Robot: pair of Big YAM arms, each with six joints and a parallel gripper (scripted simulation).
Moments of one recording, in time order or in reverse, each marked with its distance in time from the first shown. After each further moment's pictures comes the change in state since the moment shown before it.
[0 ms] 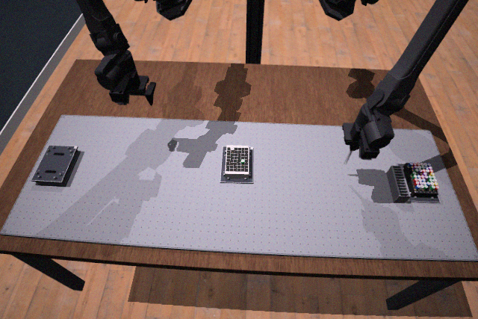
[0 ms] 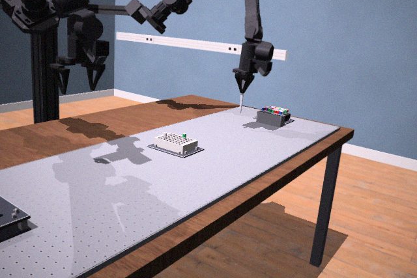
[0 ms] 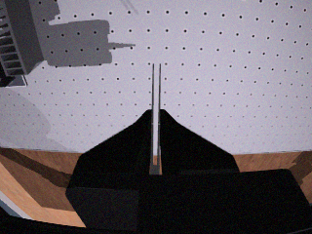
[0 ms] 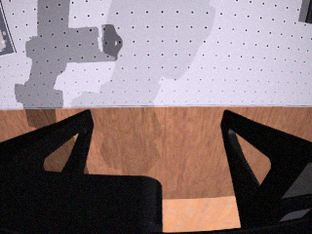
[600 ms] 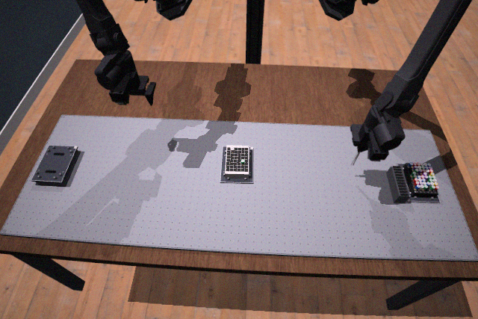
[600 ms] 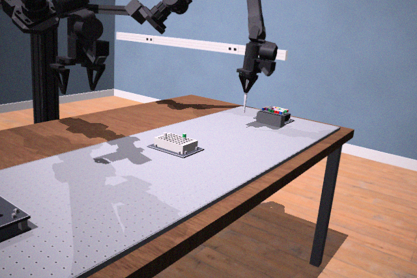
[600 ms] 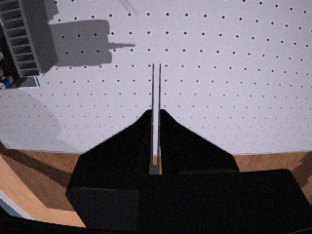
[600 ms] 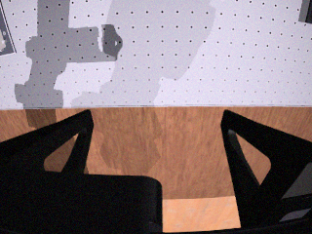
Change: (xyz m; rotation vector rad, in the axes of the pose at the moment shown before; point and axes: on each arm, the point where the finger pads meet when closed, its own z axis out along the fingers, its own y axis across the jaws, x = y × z) left arm -0.003 0.025 0.001 0.000 0.002 0.001; right arm 0.000 0.000 0.000 0.000 0.000 0.000
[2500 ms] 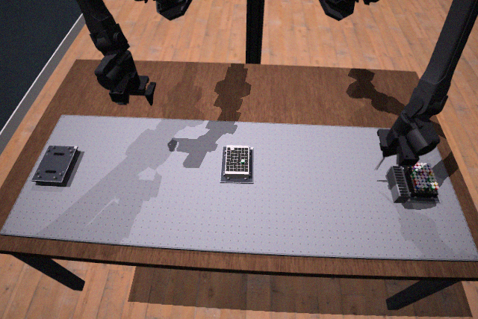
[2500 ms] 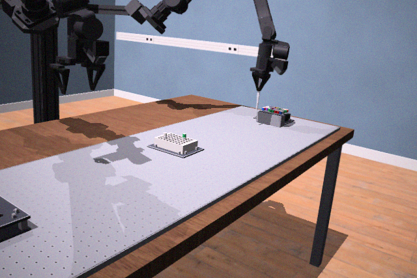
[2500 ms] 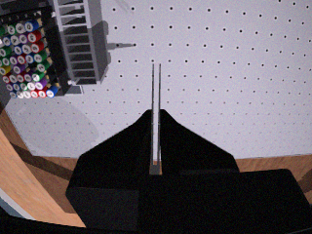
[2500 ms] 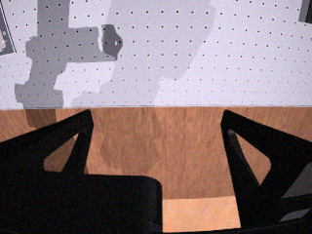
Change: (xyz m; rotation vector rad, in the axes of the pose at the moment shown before) left arm -0.016 0.081 -0.002 0.005 -0.004 0.002; right arm 0.000 0.000 0.000 0.000 0.000 0.000
